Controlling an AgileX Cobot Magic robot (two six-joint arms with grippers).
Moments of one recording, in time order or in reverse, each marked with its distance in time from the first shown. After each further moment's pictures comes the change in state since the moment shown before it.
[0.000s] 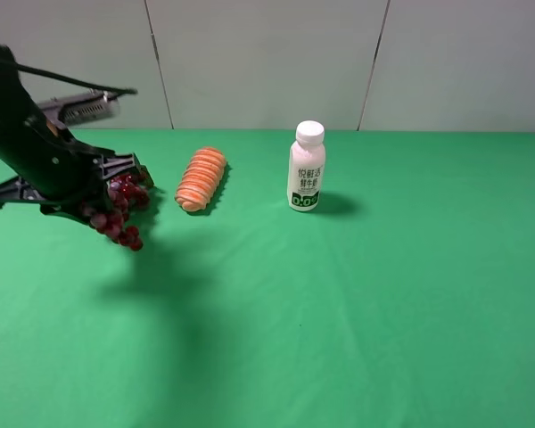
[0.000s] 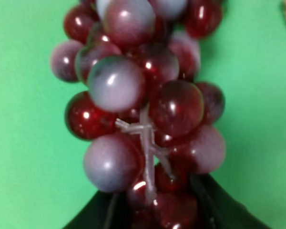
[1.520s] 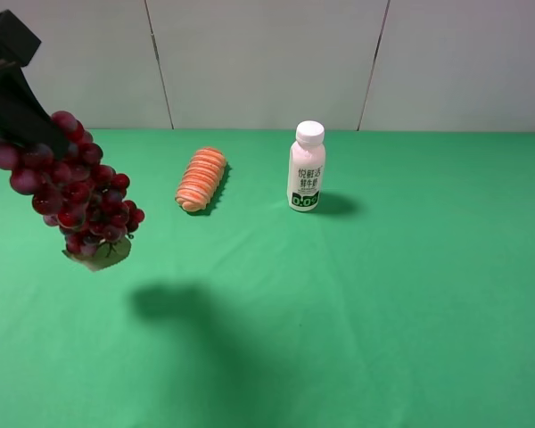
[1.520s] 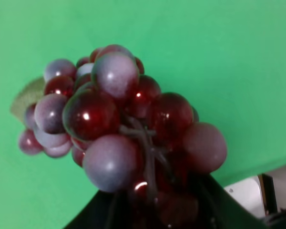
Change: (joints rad) left arm 0.000 -0.422 -0.207 -0.355 0.564 0.485; right arm 0.000 0.000 0.000 -0.010 0.000 0.000
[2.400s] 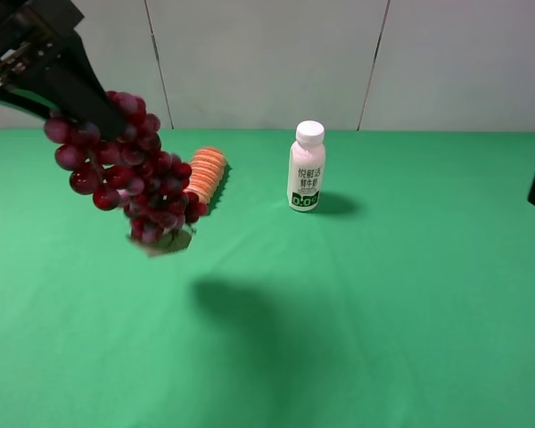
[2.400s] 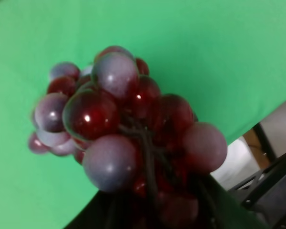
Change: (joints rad) left arm -0.013 0.214 -0.173 -0.155 0.075 0.340; right arm 0.000 0.363 -0.007 0.567 -0.214 -0.405
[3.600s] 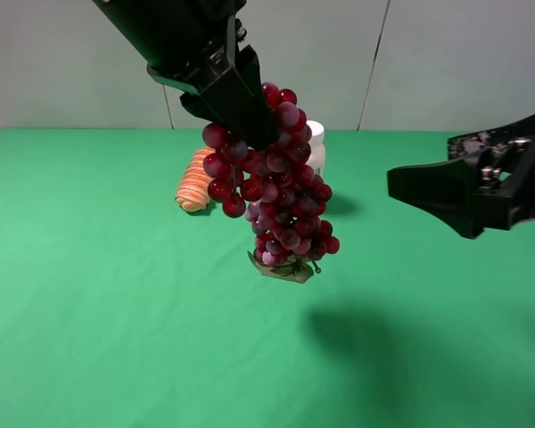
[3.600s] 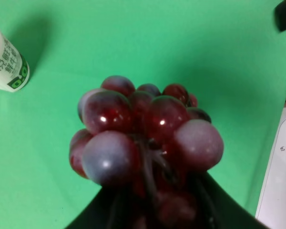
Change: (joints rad) left arm -0.406 0.185 -0.185 0.111 -0.206 0.302; right arm 0.349 0.471 0.000 0.426 -0.290 -0.626
